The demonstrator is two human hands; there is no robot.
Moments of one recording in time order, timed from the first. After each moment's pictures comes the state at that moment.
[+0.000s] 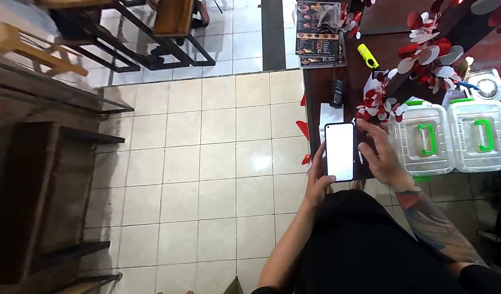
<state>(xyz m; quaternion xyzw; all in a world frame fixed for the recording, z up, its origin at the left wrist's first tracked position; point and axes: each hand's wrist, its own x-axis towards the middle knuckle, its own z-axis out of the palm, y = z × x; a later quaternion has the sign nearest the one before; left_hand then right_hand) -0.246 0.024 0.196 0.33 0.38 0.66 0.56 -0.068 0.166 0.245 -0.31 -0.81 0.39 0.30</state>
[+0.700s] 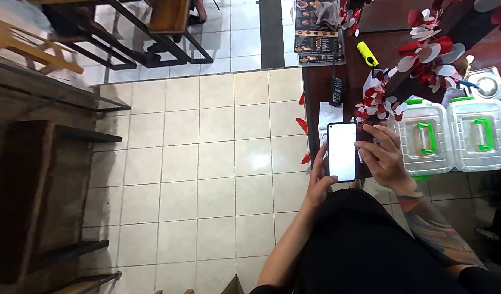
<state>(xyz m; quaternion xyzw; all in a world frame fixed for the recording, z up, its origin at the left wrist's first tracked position) -0.240 0.026 0.201 0.32 0.39 0.65 0.57 -0.056 0.158 0.233 -0.28 -0.86 0.21 0.37</state>
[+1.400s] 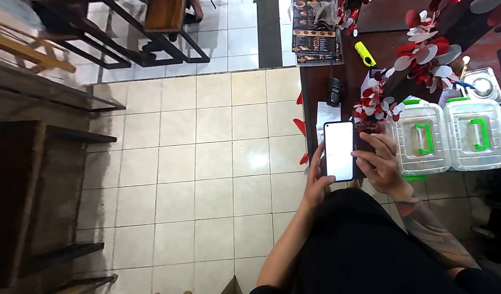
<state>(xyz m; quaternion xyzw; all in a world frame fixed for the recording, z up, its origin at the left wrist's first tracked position) -0.240 0.026 0.204 0.31 0.38 0.66 0.57 -0.049 0.145 0.225 -0.26 -0.86 0.23 0.37</state>
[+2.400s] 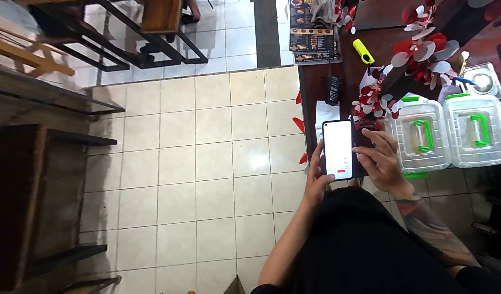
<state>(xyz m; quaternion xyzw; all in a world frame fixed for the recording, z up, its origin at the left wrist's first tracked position) -0.241 0.027 0.200 0.32 0.38 0.66 0.57 -0.046 0.145 0.224 -0.29 -0.85 0.25 0.37</state>
